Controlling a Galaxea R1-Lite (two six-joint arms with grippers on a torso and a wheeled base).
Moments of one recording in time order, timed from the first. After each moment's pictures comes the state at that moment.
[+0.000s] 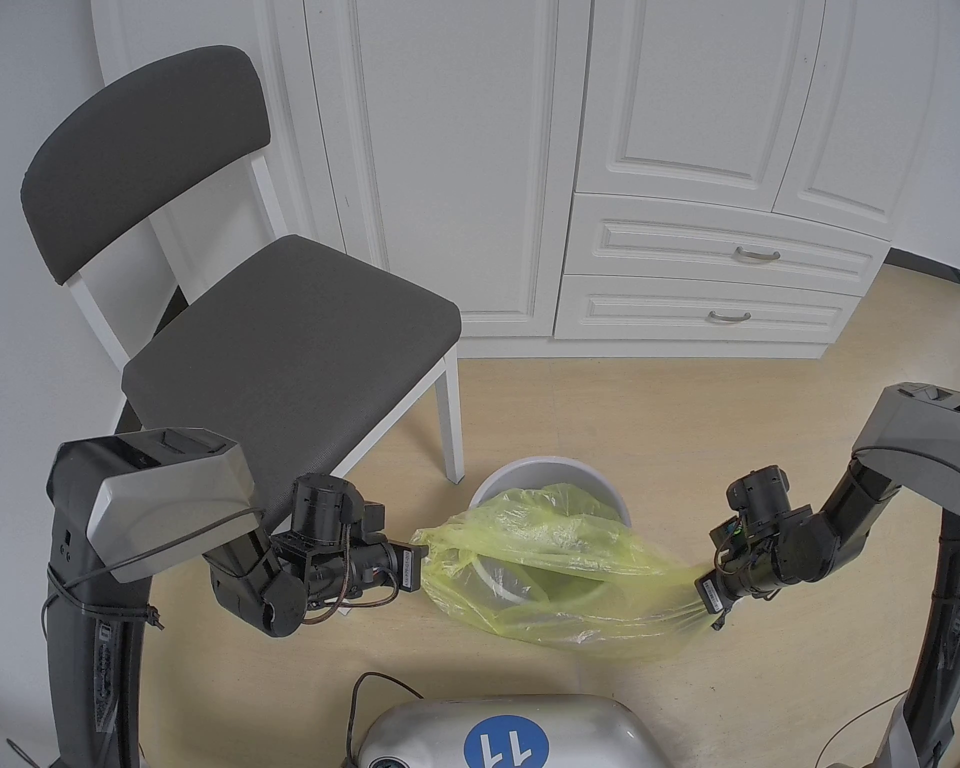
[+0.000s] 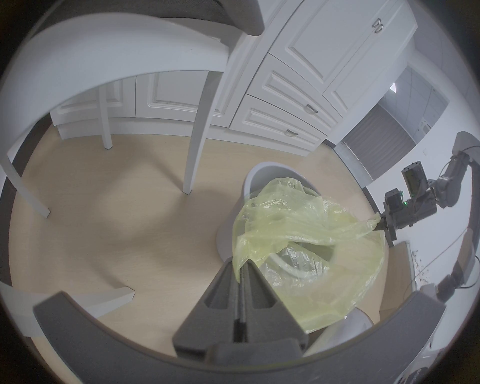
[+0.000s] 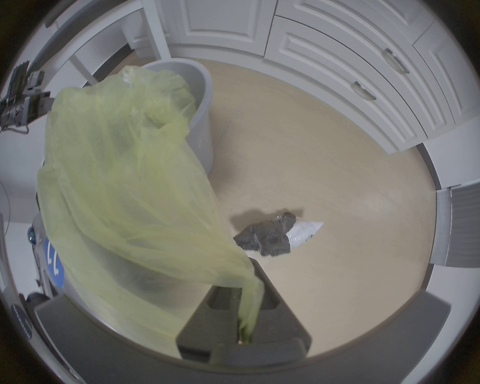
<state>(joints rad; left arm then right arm) -0.40 2.41 -0.86 -0.99 -0.26 -0.17 0.21 2.20 -0.77 -0.44 -0.15 -0.25</state>
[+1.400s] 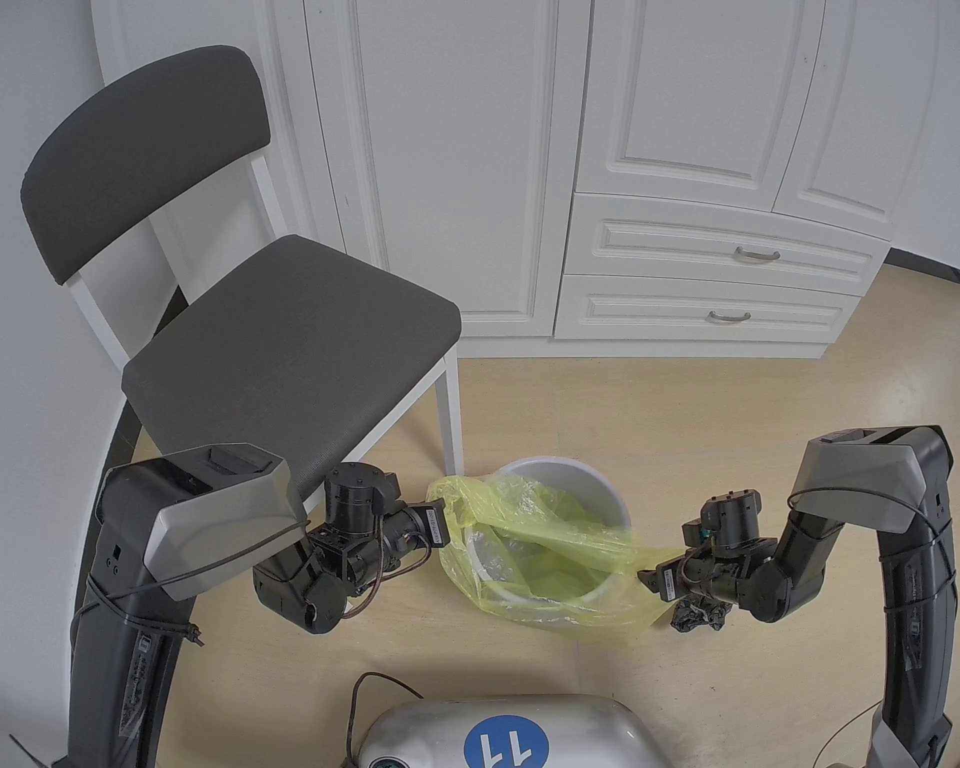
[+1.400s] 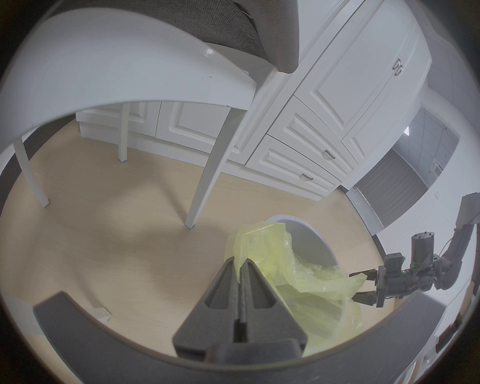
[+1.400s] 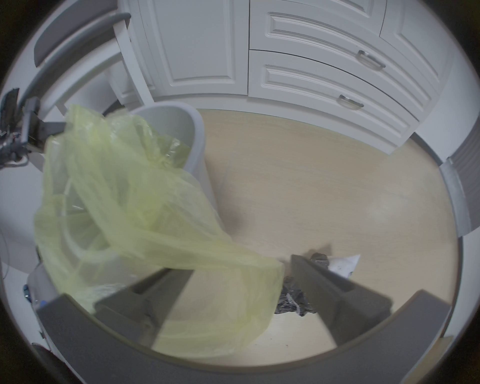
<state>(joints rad) -0.45 2.54 -1.05 -1.16 -0.07 -0.39 0.25 2.45 -0.78 -0.98 -0.07 -0.06</state>
